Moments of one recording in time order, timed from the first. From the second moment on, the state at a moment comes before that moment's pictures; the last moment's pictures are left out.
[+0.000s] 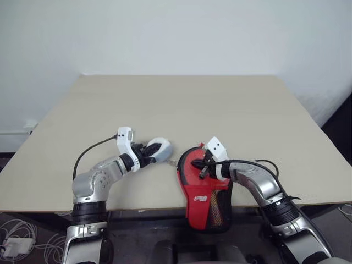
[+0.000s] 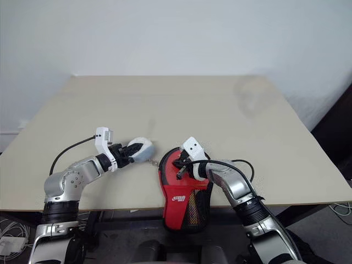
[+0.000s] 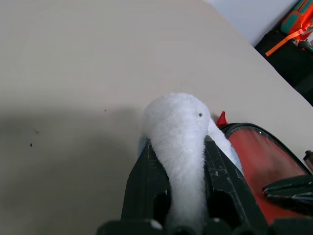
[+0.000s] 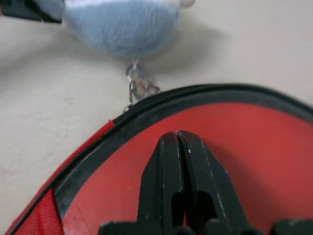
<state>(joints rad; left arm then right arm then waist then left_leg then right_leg) -0.40 0.36 0.20 0.11 -0.58 0.85 -0.52 -0.44 -0.25 0.35 0.07 0.23 0.65 0.64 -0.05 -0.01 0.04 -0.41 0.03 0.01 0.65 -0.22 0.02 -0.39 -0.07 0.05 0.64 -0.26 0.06</state>
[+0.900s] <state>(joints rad) -0.90 0.30 0.06 0.91 -0.32 0.50 -0.67 -0.39 -0.22 0.35 0.03 0.17 0.62 0.64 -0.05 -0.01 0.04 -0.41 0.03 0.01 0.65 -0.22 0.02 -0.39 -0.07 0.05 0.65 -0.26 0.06</state>
